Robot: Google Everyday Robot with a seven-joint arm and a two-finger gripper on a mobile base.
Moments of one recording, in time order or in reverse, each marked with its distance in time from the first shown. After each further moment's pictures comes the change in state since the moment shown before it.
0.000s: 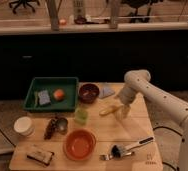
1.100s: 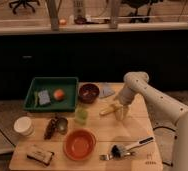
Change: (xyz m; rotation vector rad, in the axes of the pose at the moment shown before) arm 0.001 -0.004 0.021 -0.032 -0.040 -0.006
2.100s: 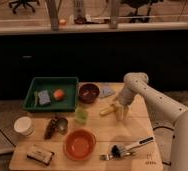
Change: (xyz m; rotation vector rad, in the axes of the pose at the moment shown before) arm 0.003 0.000 0.006 -0.010 -0.005 -0.008
